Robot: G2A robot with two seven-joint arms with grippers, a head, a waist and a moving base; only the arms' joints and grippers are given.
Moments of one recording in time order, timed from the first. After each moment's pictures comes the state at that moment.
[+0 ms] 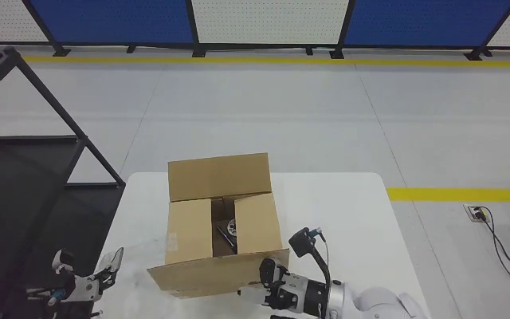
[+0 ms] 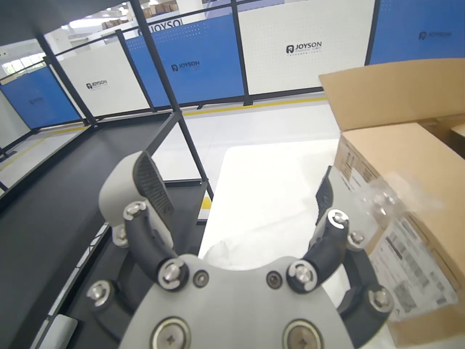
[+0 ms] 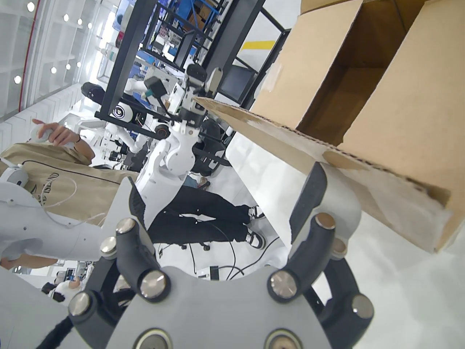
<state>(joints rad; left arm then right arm) 1.68 -1.30 -1.88 -1.85 1.43 -0.12 0.30 -1.18 -1.24 1.17 -2.04 -0.26 -0.04 0.83</state>
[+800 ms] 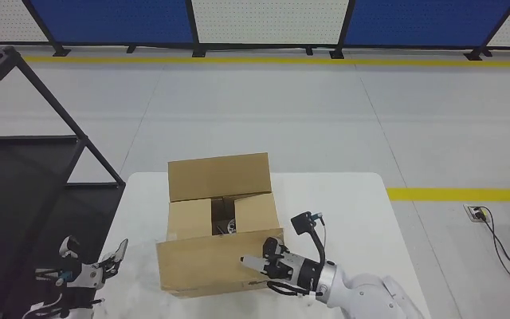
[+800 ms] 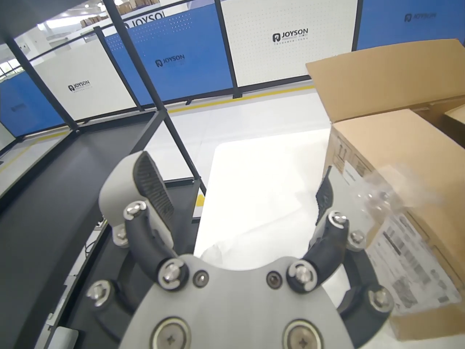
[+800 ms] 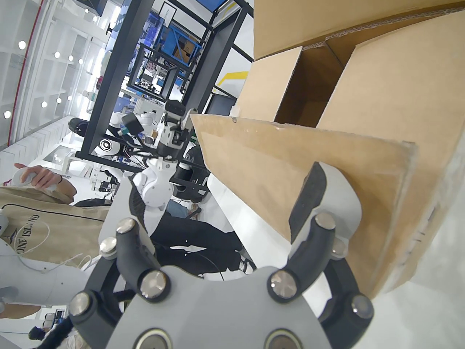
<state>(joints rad) 1.53 -1.28 -1.90 -1.80 1.45 -0.20 0.15 -1.10 -1.25 1.15 -1.90 -0.28 -0.05 0.73</state>
